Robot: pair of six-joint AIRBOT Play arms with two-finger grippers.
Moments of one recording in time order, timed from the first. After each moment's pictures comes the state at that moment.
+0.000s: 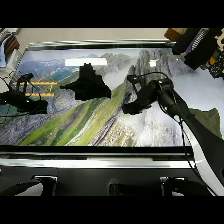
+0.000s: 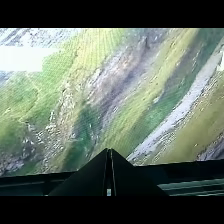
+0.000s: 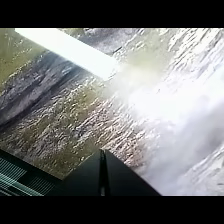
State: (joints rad) left arm 0.07 -1.29 1.30 1.38 -1.45 -1.49; right arm 0.41 -1.44 1.36 1.81 -1.23 -1.58
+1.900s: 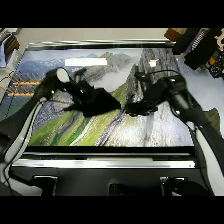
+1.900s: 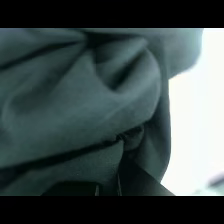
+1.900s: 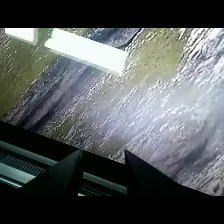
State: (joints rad) left arm -0.36 -1.75 1.67 1.15 -1.33 -1.67; right arm 0.41 -1.29 1.36 1.81 -1.36 -1.40
